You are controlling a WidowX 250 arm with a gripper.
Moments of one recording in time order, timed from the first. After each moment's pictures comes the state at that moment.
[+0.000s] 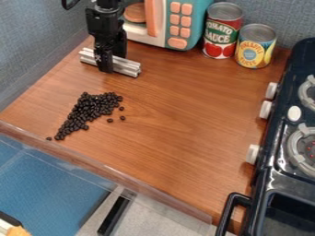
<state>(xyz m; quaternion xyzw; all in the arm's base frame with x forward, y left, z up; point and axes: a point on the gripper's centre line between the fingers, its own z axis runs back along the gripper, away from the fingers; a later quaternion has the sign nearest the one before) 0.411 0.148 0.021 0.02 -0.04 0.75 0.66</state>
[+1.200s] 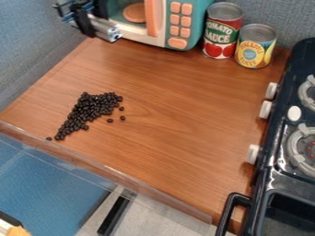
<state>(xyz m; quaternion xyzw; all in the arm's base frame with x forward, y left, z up) 0.369 0.154 0.105 -0.06 -0.02 0.56 0.82</state>
